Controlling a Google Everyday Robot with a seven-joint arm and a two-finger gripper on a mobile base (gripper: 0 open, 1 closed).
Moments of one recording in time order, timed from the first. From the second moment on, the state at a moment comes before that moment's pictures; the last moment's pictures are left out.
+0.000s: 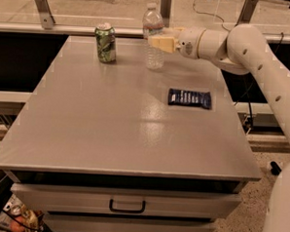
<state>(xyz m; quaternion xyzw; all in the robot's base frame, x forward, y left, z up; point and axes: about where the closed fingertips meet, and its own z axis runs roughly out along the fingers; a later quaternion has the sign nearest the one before) 0.793 -0.052 0.927 -0.36 0.66 0.29 0.59</state>
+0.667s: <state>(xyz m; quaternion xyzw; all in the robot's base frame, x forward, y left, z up) 0.793 -0.045 0.926 -0.36 0.66 0.30 0.59</state>
